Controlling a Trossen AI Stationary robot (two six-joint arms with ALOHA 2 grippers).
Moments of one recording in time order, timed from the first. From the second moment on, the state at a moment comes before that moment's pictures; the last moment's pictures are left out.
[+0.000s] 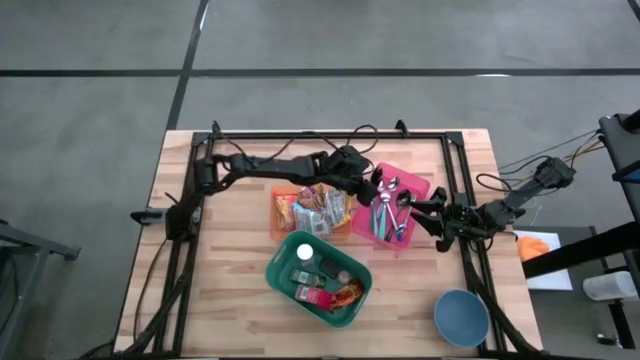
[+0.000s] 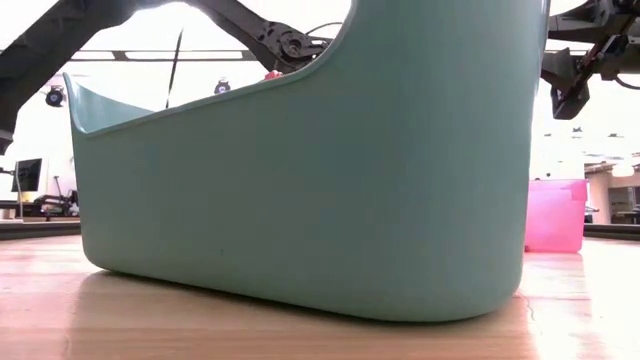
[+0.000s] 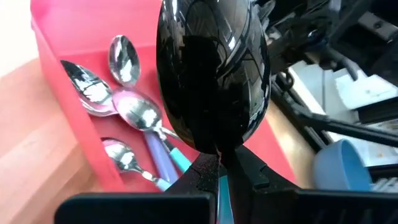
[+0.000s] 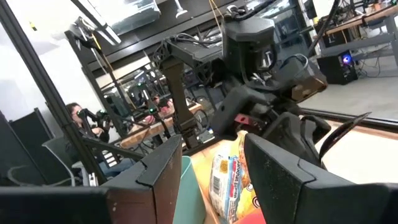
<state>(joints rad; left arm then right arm) 0.24 2.17 1.63 -0.05 0.28 -0.67 0.57 0.30 0.01 0.53 0.78 0.30</state>
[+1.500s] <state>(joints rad) 0.23 2.16 1.67 -0.03 0.31 -0.63 0.57 0.30 0.01 0.53 0.78 0.30</state>
